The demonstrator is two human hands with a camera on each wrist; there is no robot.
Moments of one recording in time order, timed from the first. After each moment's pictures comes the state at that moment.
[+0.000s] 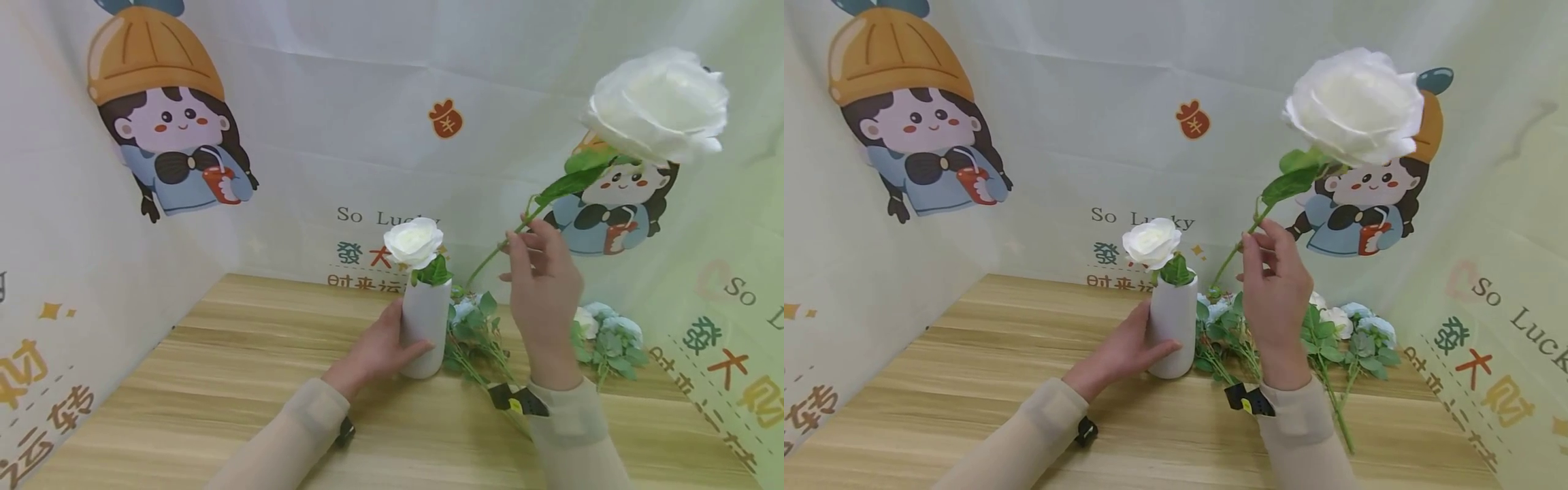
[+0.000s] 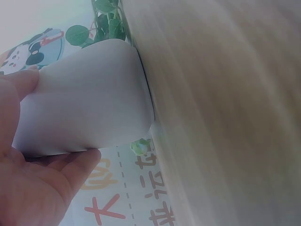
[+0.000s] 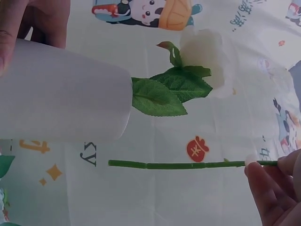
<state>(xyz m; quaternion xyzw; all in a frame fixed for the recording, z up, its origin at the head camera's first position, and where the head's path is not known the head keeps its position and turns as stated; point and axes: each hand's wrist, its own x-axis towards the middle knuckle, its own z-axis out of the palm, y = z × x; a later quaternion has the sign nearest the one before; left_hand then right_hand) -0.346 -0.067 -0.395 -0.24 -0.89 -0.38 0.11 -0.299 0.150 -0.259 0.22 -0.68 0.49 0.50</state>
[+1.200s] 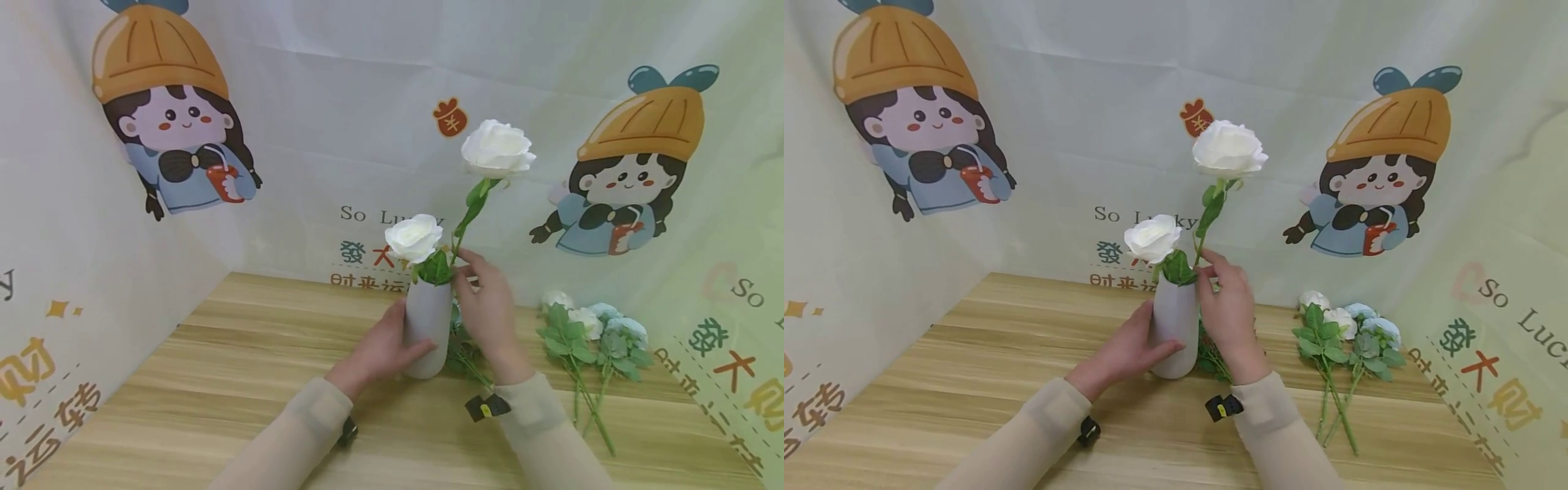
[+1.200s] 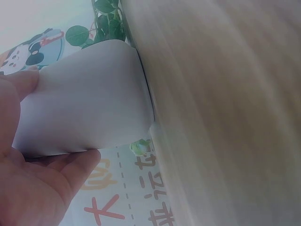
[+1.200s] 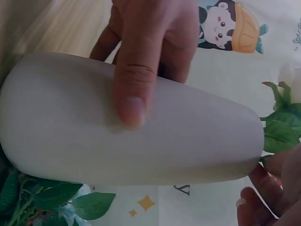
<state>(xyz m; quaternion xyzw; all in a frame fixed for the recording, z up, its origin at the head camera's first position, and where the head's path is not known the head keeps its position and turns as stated) -0.345 -0.067 -0.396 -0.24 -0.89 -0.36 0.12 -0.341 0.116 -0.310 0.22 -0.81 0.38 0.38</state>
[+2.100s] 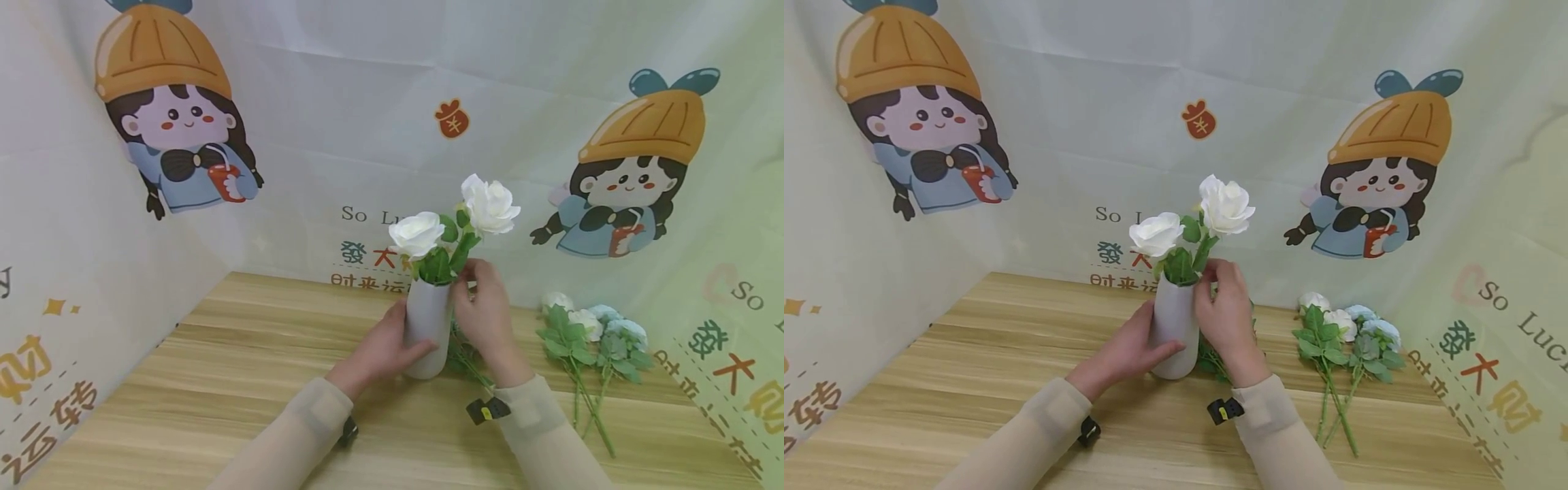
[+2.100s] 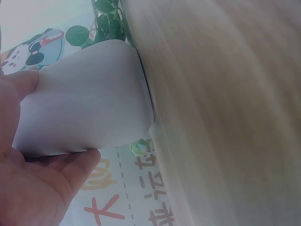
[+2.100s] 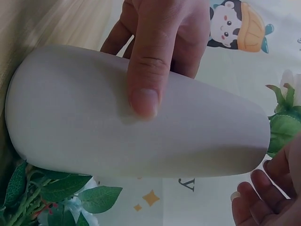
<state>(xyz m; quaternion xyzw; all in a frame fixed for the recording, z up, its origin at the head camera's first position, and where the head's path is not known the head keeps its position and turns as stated) -0.345 -0.067 -0.396 -0.24 -0.89 -0.36 0.12 -0.343 0.114 -0.319 0.21 -0.81 0.40 0.36</state>
